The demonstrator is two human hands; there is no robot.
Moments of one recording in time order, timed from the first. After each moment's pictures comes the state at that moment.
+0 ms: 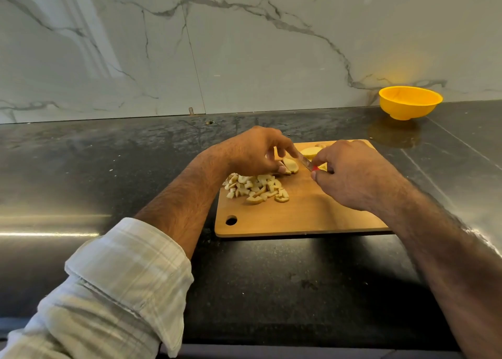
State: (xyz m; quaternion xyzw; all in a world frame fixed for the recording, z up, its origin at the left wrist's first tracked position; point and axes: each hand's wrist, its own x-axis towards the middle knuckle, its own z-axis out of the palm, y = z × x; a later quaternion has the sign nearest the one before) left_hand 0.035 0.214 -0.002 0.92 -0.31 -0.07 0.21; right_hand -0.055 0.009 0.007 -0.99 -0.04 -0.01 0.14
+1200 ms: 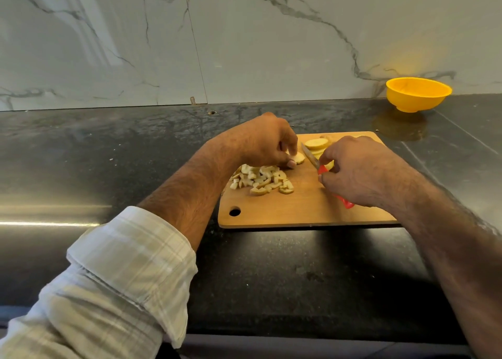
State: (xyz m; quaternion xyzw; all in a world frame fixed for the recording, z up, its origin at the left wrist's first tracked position) left_hand 0.040 0.205 -0.002 0.94 -0.32 -0.03 0.13; right_hand -0.055 0.011 0.006 -0.99 -0.02 0.04 0.10
